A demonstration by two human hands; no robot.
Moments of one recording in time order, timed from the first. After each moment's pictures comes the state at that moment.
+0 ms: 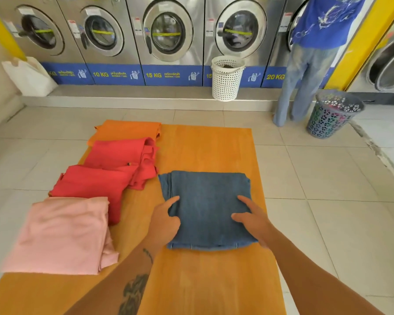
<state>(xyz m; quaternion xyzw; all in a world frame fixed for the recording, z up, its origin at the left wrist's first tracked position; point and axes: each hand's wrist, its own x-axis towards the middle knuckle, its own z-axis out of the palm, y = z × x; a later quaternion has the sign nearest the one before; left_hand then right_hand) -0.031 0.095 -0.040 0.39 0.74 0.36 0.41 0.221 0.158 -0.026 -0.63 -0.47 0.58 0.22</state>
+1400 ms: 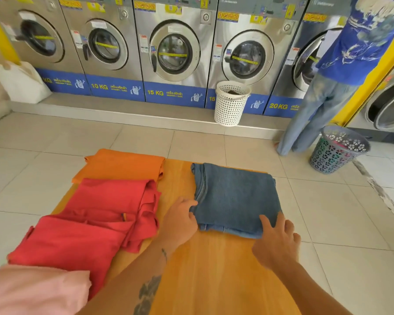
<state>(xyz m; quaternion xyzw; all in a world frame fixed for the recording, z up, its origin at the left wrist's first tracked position) -0.081 0.285 -0.038 0.59 0.71 0.29 0.24 0.171 0.295 -0.026 -0.72 -0.69 0.02 -0.06</state>
